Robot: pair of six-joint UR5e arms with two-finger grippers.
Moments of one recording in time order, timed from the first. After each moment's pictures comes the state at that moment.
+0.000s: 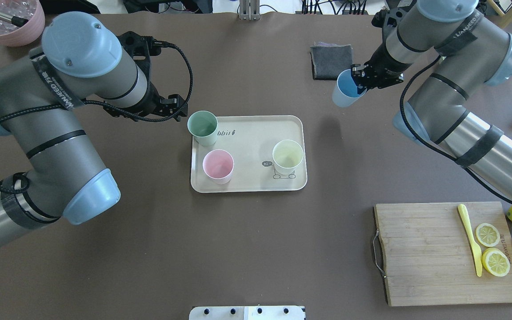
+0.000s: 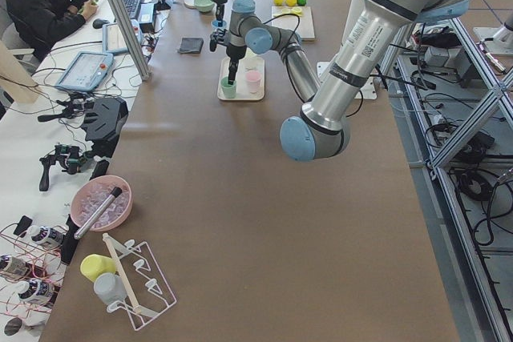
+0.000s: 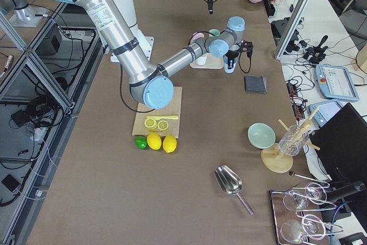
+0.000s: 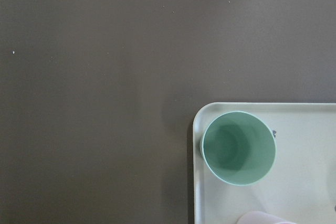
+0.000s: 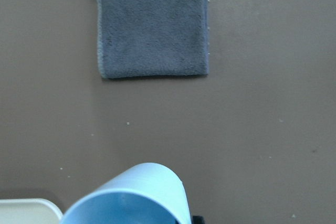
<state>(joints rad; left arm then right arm) -0.76 -2.16 -1.88 -1.45 -1.88 -1.01 0.91 -0.94 1.49 -1.40 2.16 0.99</state>
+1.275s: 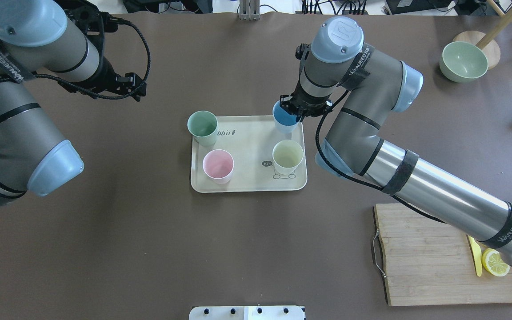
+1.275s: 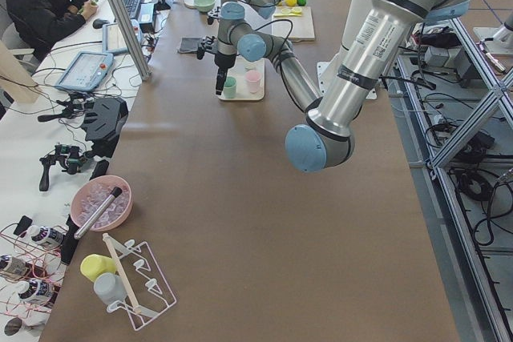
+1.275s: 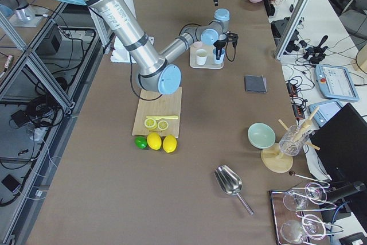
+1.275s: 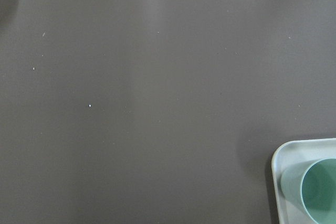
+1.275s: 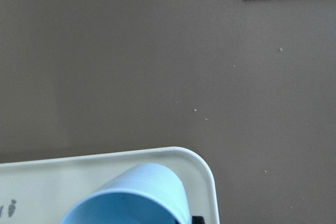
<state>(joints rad) -0.85 -2.09 -1.88 -1.46 -1.91 -0.91 0.72 -0.82 1.41 -1.42 2.02 1.15</state>
